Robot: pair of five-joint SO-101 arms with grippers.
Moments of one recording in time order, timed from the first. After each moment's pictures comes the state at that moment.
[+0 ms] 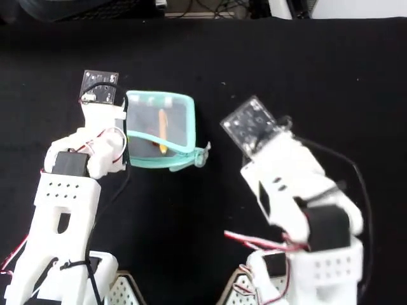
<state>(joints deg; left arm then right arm) -0.2 -35.6 44.4 56.8 -1.7 -7.6 -62.3 30.6 80.7 33.5</state>
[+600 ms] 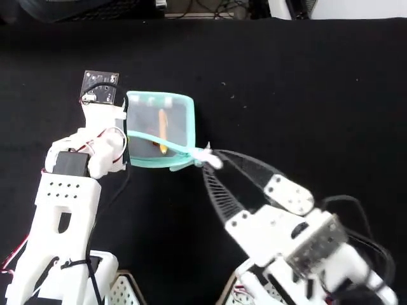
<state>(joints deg) -0.2 -35.6 44.4 56.8 -1.7 -38.5 -84.6 35.3 62.2 16.0</state>
